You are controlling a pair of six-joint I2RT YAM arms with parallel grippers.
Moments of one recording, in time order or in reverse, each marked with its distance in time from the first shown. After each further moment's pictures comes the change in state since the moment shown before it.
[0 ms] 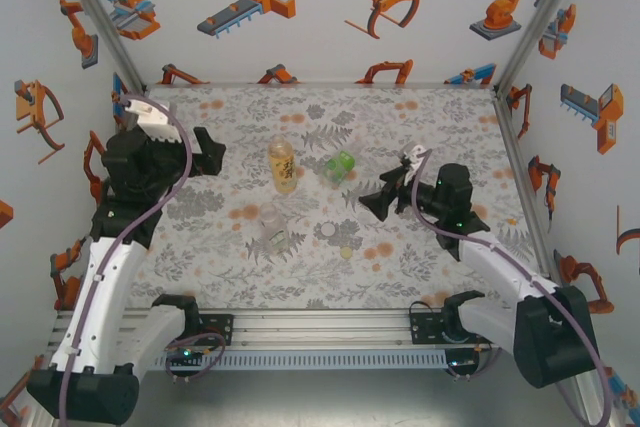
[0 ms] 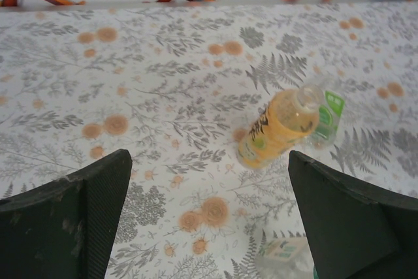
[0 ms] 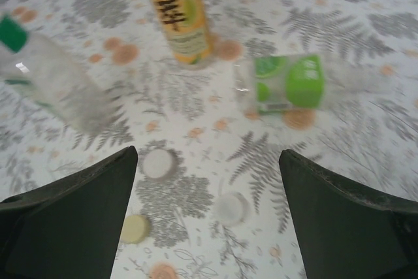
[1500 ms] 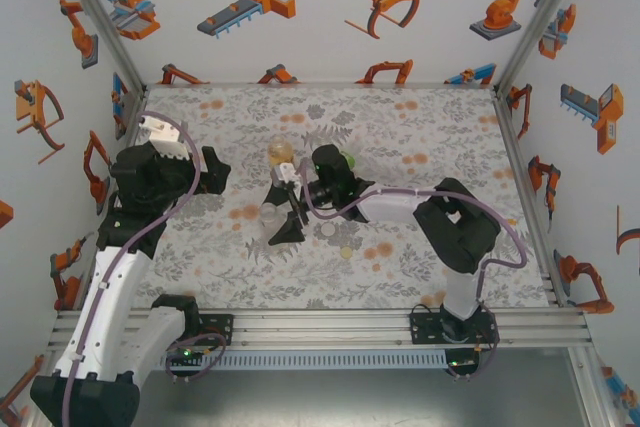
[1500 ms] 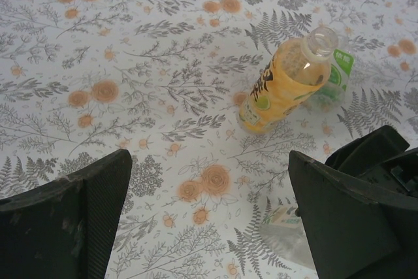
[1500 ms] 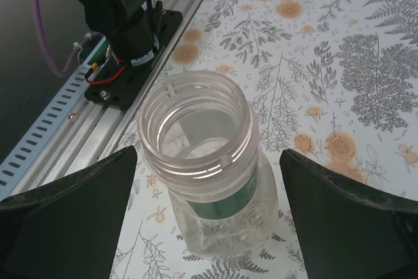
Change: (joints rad) left arm 0.000 -0.052 -0.100 -0.039 0.020 0.028; right arm 0.527 0.800 0.590 0.137 -0.417 -0.180
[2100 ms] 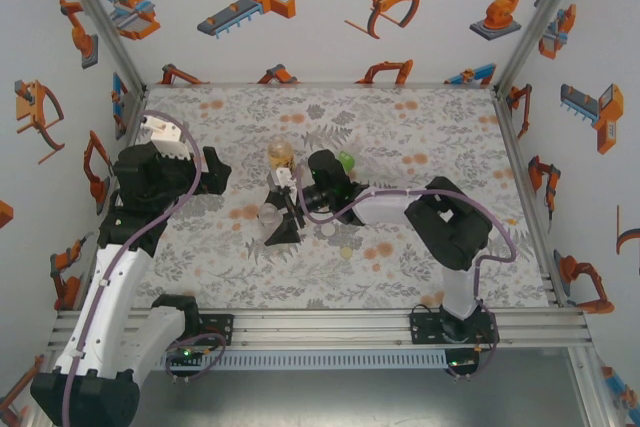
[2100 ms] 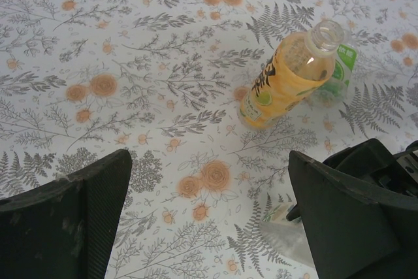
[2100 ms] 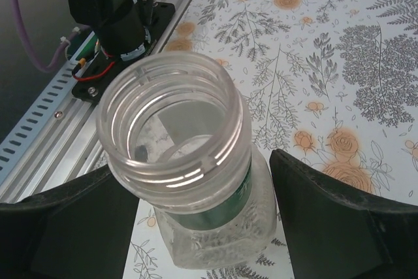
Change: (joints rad) left arm 0.000 0.013 0.000 -0.007 0.000 0.000; right arm 0.017 0.042 -0.006 0.044 0.034 0.000
